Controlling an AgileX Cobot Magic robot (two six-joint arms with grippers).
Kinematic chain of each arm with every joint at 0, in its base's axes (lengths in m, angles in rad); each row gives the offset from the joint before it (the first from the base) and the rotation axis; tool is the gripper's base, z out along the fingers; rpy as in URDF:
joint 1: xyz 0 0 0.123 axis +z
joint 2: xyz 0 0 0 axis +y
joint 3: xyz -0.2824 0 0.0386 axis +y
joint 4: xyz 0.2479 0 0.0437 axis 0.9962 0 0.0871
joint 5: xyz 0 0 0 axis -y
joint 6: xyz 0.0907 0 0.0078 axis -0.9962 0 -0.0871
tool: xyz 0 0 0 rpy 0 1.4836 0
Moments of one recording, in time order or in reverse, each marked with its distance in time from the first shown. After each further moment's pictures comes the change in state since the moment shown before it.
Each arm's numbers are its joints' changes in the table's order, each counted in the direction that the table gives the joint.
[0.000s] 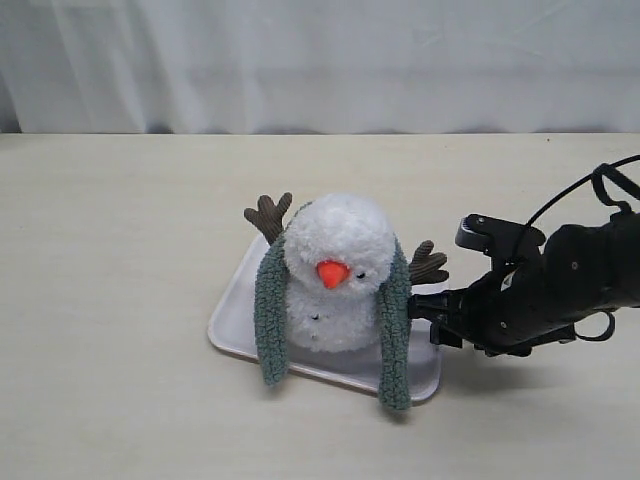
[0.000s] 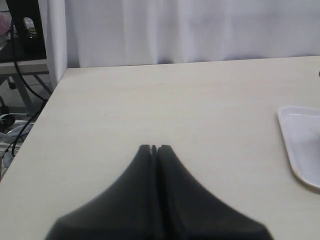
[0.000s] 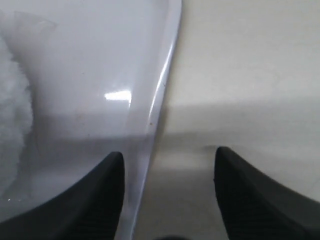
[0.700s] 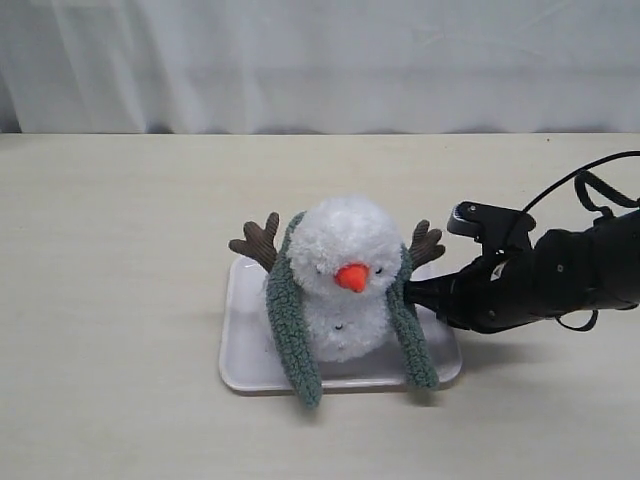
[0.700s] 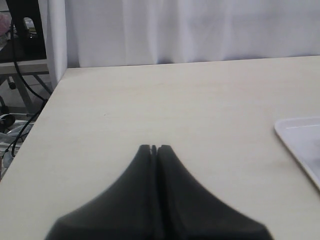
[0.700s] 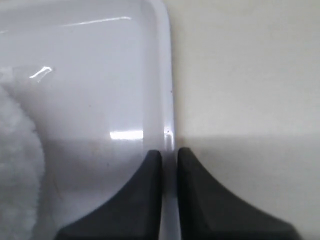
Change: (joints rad) left arm 0.000 0.000 0.000 0.000 0.000 0.000; right arm 0.000 0.050 -0.017 0.008 0.170 0.062
